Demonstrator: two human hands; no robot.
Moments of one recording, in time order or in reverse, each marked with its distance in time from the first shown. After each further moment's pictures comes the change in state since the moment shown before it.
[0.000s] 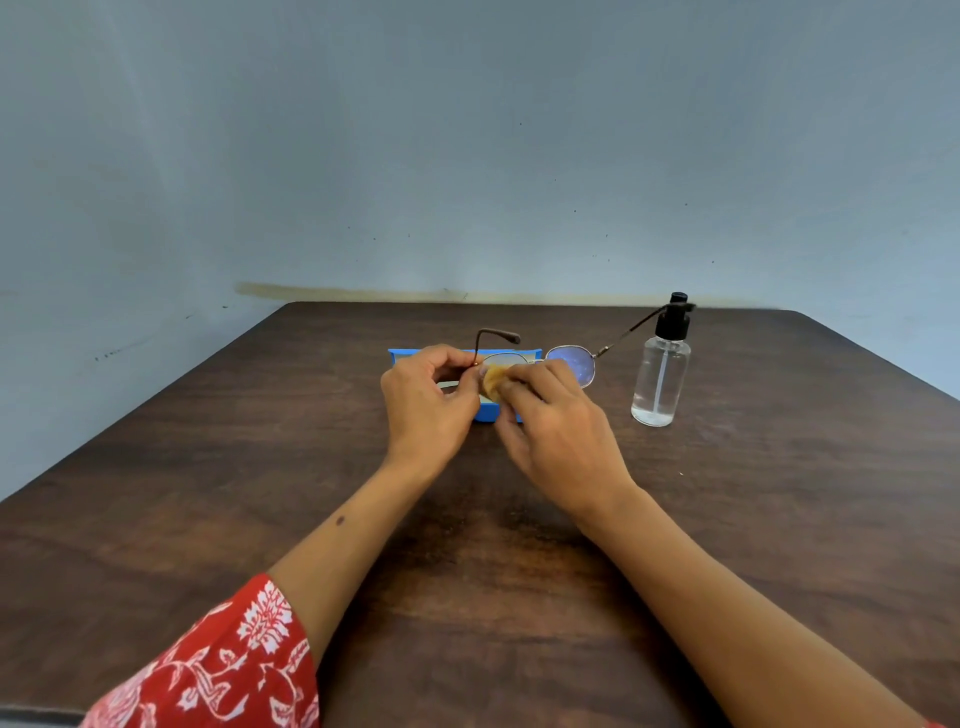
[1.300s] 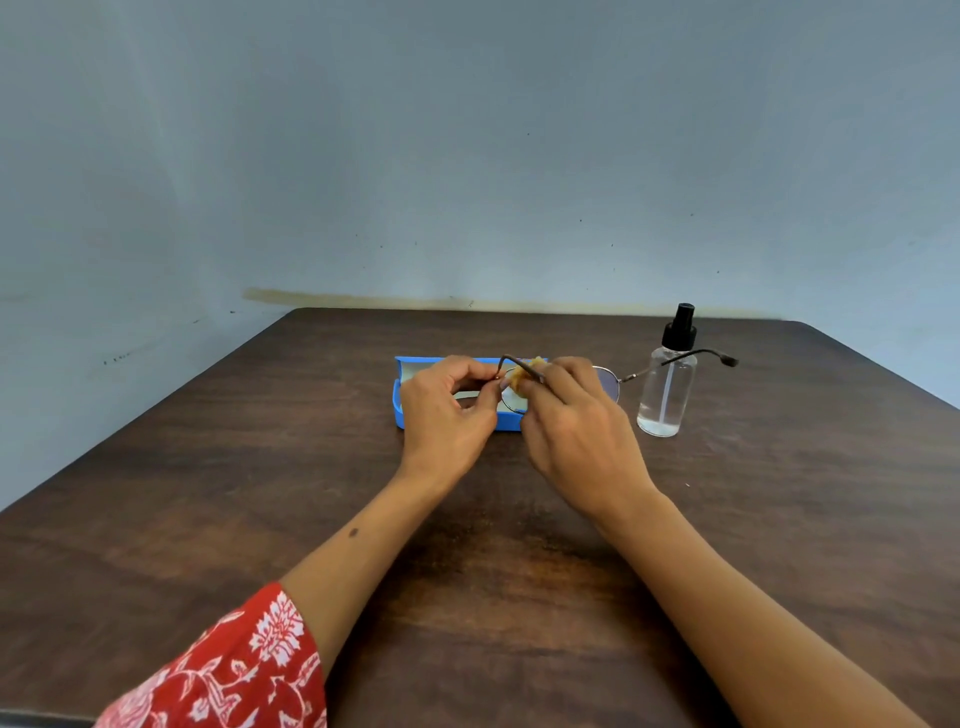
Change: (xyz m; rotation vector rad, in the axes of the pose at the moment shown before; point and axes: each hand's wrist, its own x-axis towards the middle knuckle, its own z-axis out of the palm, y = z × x) left_hand -0.005 0.002 0.003 -0.073 -0.048 0.024; right_hand 0.005 0.008 -0.007 -0.160 0.009 -0.048
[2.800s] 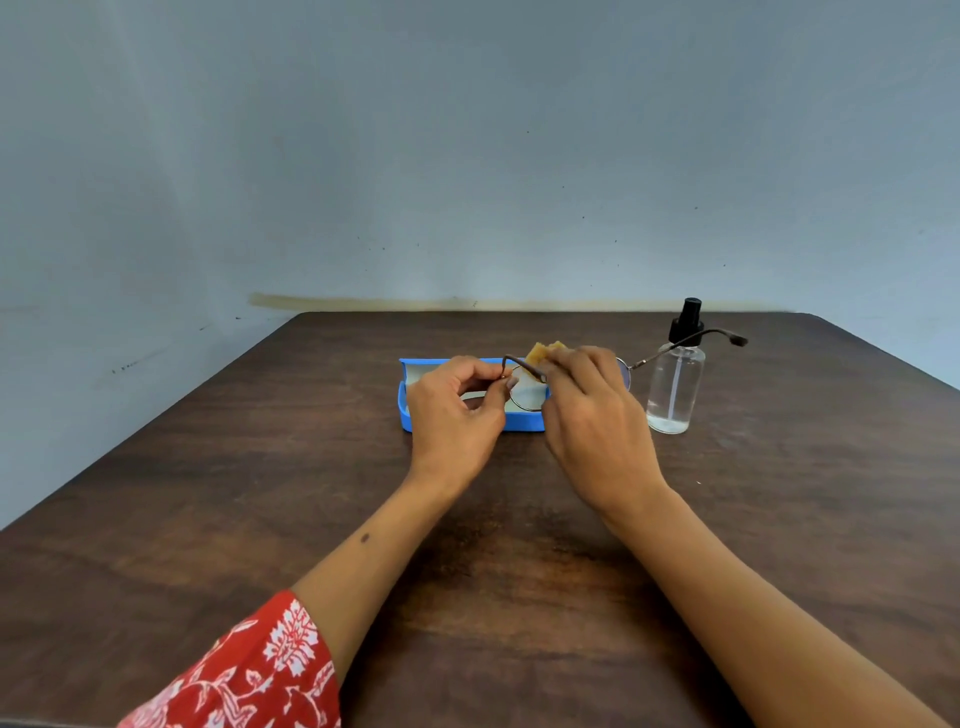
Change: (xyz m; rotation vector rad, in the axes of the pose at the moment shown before) left_hand 0.000 -0.001 0.003 0.022 0.009 0.000; right_hand 0.002 0.003 0.003 -0.013 -0.007 0.122
